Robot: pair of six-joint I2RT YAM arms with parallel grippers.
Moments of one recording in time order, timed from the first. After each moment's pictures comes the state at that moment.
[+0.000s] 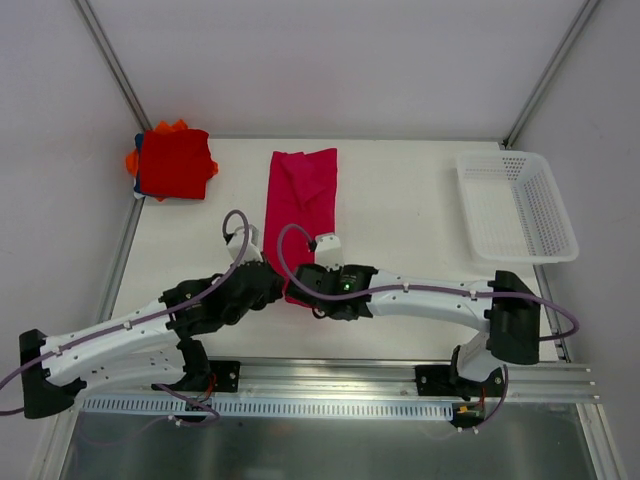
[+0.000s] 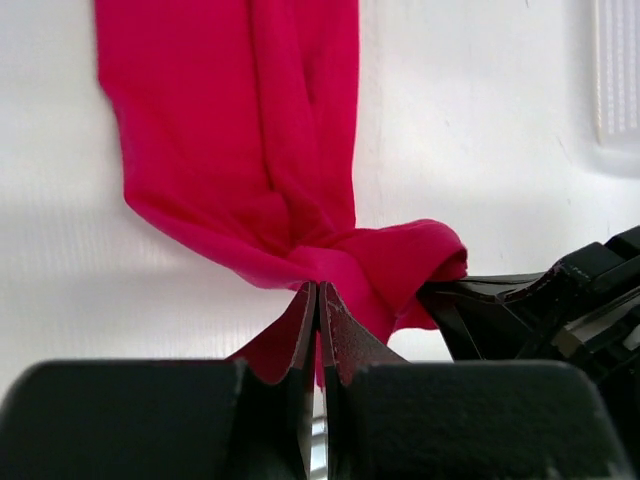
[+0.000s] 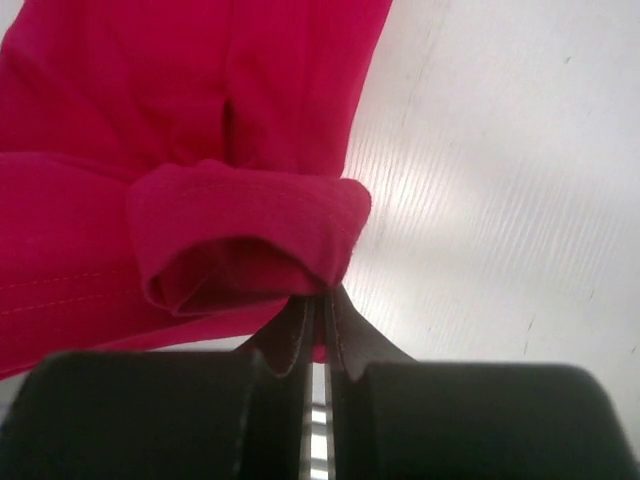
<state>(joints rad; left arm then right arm) -1.14 0.81 0.72 -0.61 -0.58 -1.03 1.33 1.58 1.23 -0.87 0.62 0.94</state>
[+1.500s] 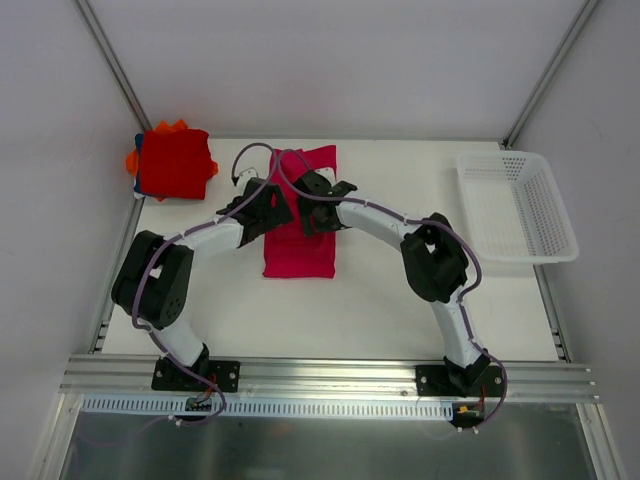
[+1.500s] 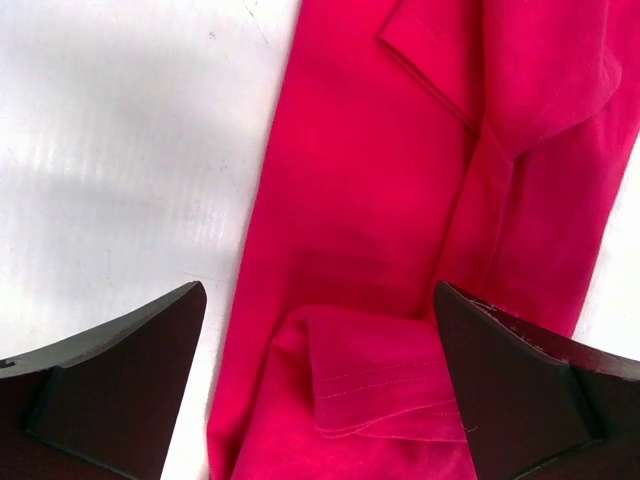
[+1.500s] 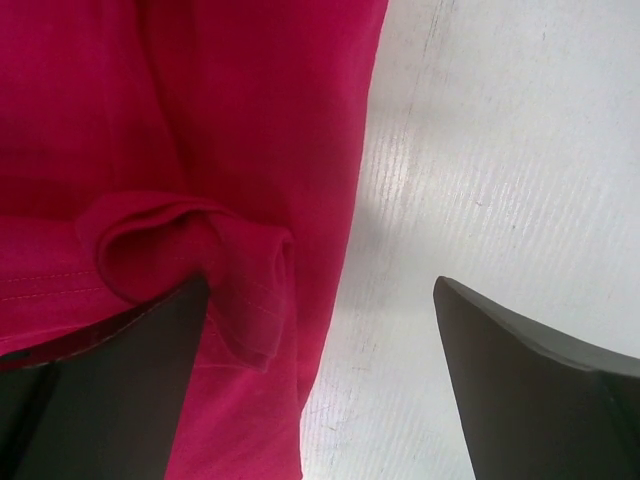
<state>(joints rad) -0.42 1.68 0.98 -0.09 -0.27 -0.70 0.79 2.17 1.79 -0.76 0.42 0.47</state>
